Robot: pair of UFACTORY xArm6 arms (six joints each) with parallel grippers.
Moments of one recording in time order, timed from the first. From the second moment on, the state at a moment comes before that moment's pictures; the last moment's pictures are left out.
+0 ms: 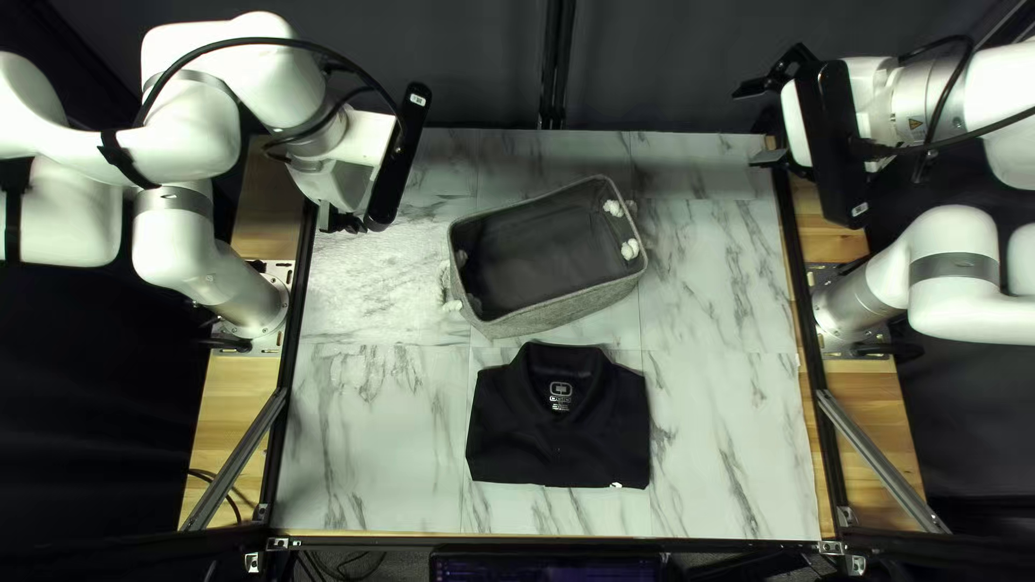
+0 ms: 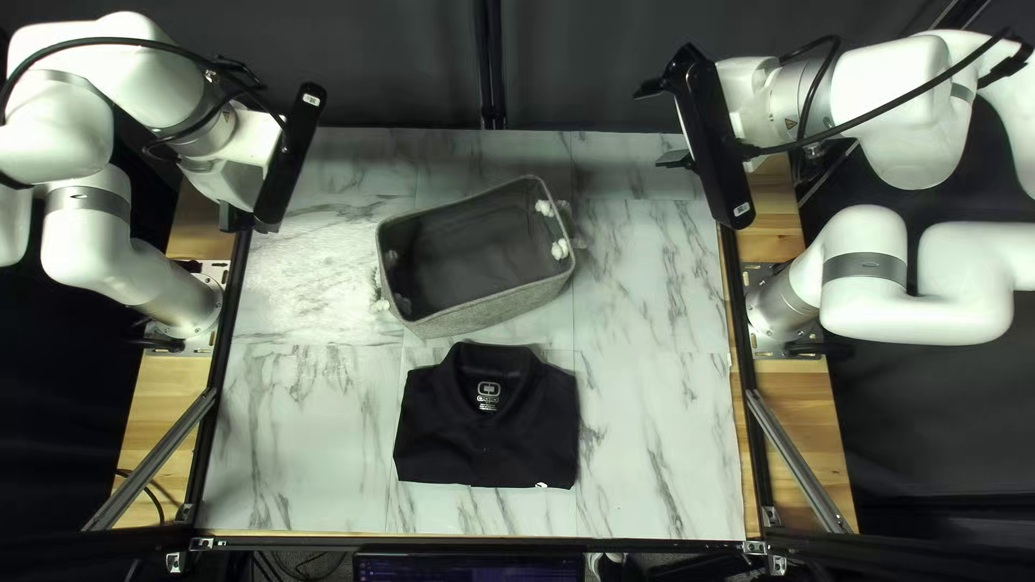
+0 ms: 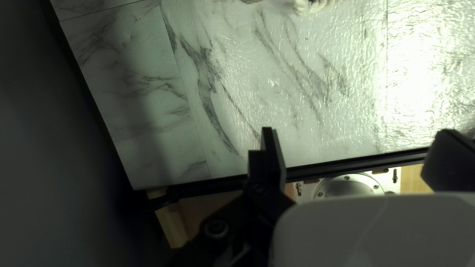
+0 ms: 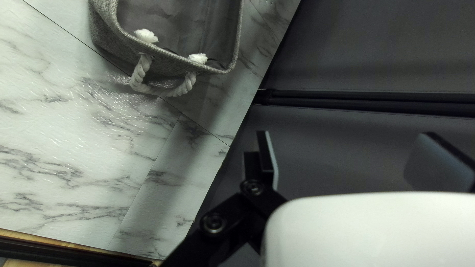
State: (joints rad) left arm 0.21 -0.85 -0.64 0.02 1.39 0.42; right arm -0.23 -1.21 -0.41 -0.28 0.87 -0.87
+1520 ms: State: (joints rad) left arm 0.21 -0.85 -0.64 0.01 1.38 0.41; right arm 0.49 -1.04 -0.35 -0.69 1.06 -0.09
